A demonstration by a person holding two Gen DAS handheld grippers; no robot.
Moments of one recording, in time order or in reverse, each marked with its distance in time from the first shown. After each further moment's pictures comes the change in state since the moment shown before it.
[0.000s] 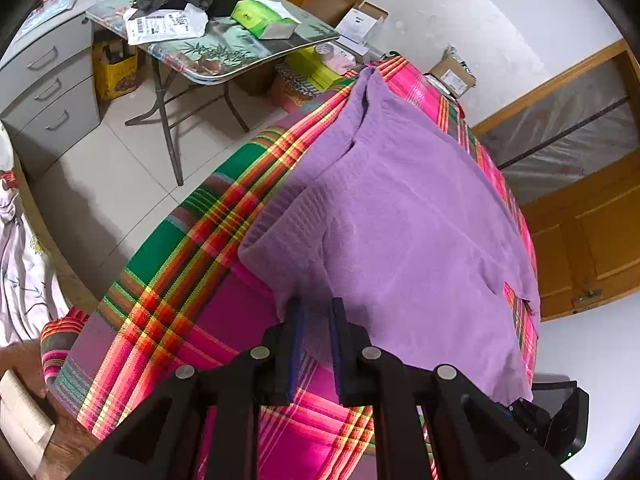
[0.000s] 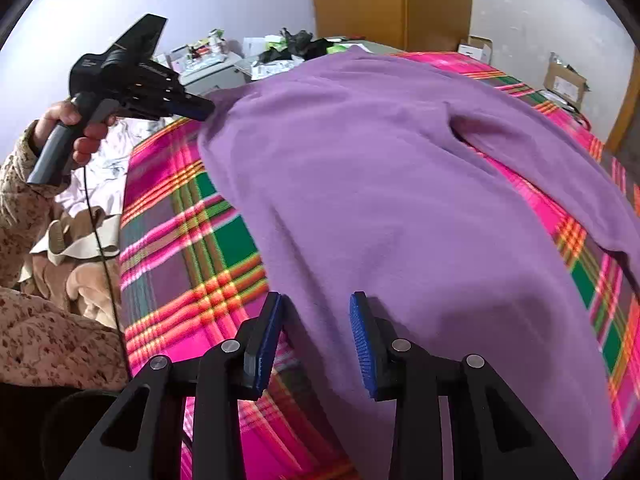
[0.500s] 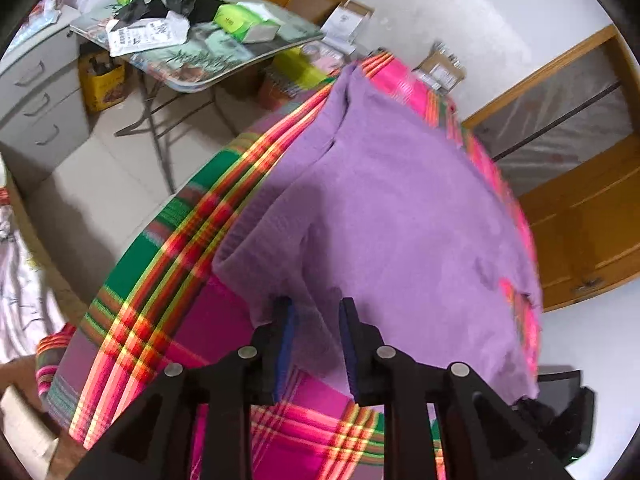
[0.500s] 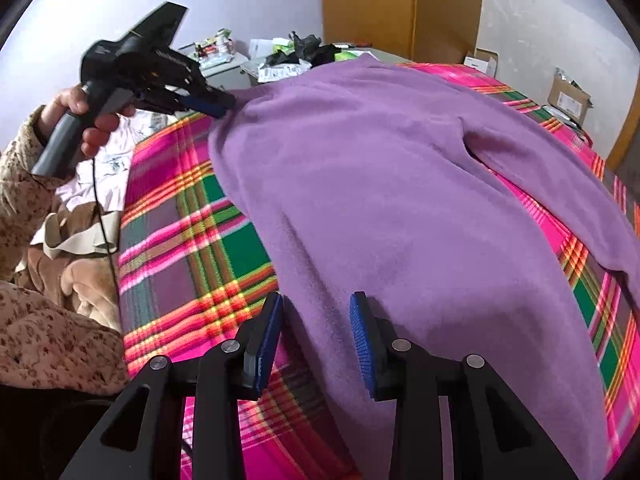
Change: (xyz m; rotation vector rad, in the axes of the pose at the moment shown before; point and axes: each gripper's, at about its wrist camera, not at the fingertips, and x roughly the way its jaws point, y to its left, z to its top) left arm 0.013 -0.013 0.006 0.051 0.006 0.020; right arm 0.002 0.012 0.005 -0.037 -0.021 -0.021
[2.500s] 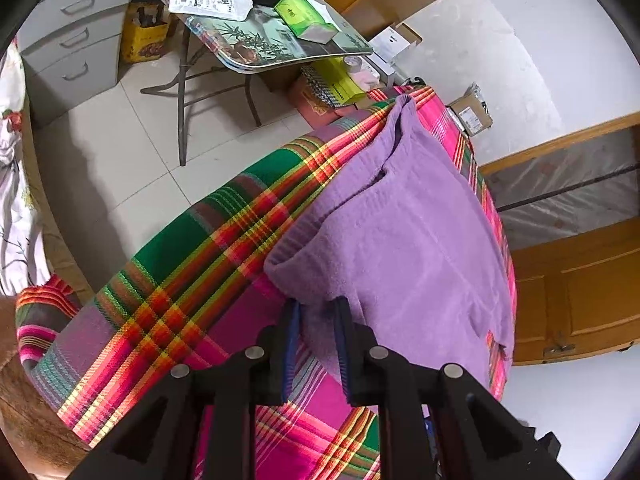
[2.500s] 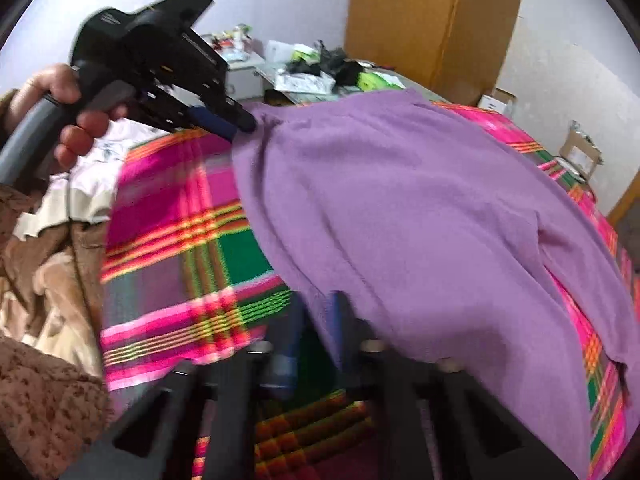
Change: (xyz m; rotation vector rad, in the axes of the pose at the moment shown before) left arm -0.010 0.047 0.000 -0.248 -0.048 -0.104; right arm 0.045 0.054 0.051 -0.137 -0.036 -0.094
